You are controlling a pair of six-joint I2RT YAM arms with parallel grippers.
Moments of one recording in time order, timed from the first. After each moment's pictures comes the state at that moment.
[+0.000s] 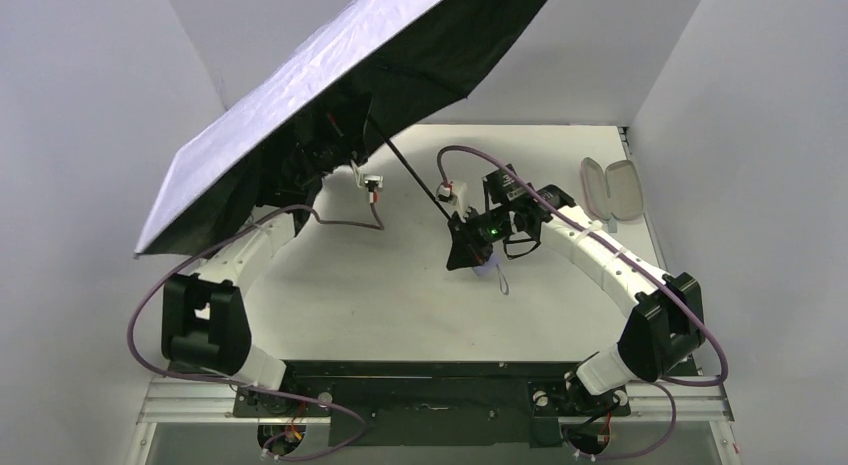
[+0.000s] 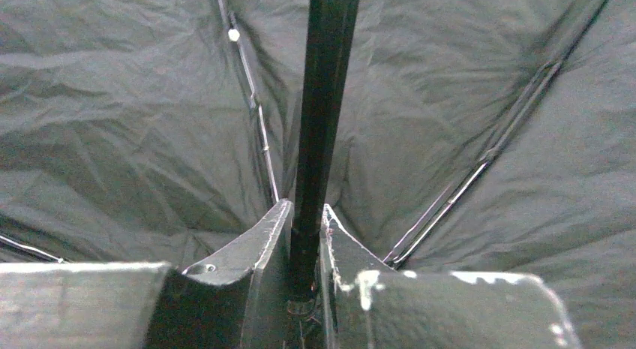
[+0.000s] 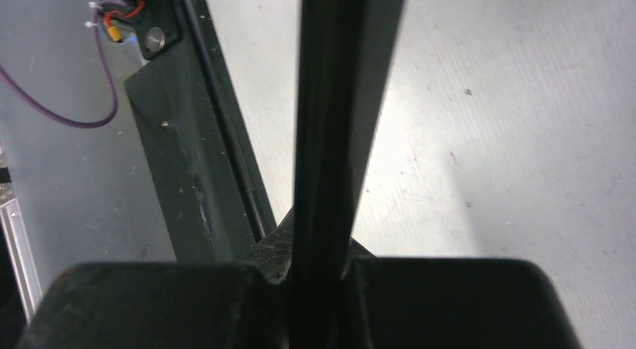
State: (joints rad) left arm -0.23 1.47 1.12 0.63 0.71 1.83; right arm 0.57 1.49 1.28 -0.83 -0.76 -0.27
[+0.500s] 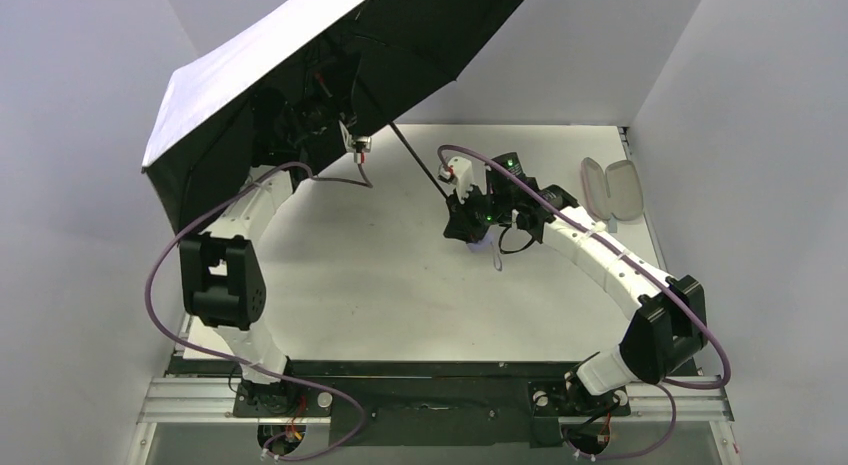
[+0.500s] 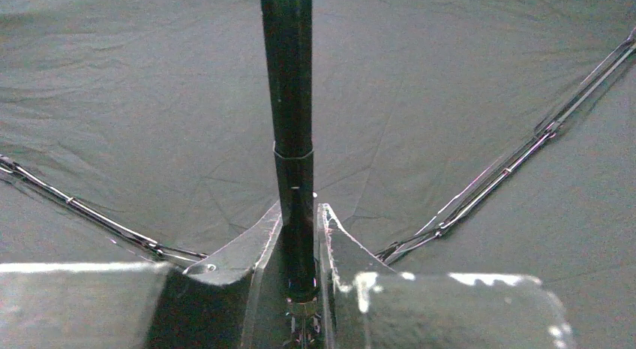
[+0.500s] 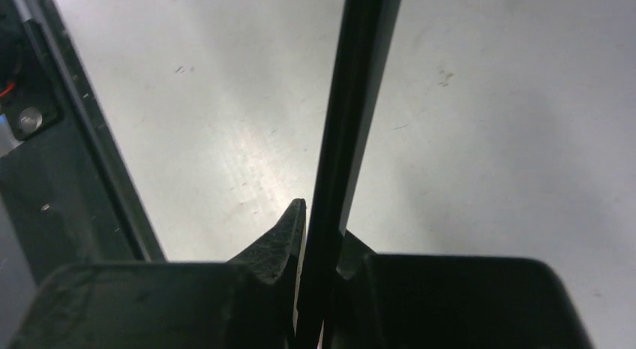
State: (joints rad) left arm -0.12 1.74 1.45 0.65 0.81 1.85; right arm 0.56 1.48 1.26 -0.61 -0.55 -0.25
